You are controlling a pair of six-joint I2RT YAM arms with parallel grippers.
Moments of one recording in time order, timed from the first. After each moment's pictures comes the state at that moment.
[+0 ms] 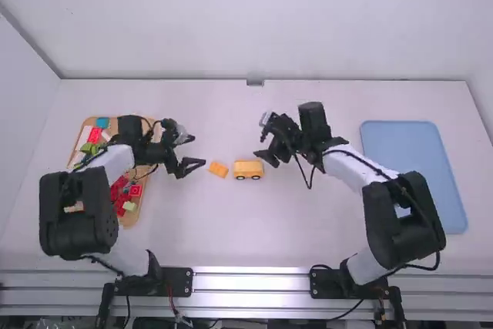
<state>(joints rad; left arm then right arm) 0.20 1.68 0.87 -0.38 1.09 0.99 0.32 1.67 0.90 0.02 -0.65 -0.63</state>
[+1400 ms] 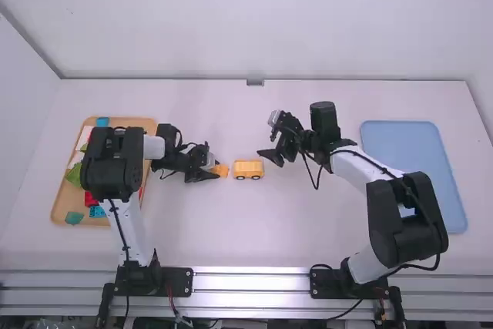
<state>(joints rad) 0.06 2.10 0.99 -0.35 0.99 1.56 0.26 1.67 0.88 0.07 -0.81 -0.63</state>
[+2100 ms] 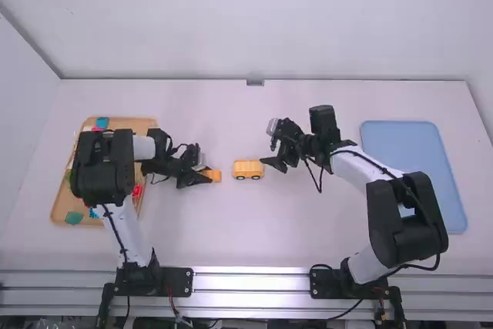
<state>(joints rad) 0.13 2.03 0.97 -0.56 0.99 1.56 0.26 1.67 0.87 -0.03 -0.81 -0.82</state>
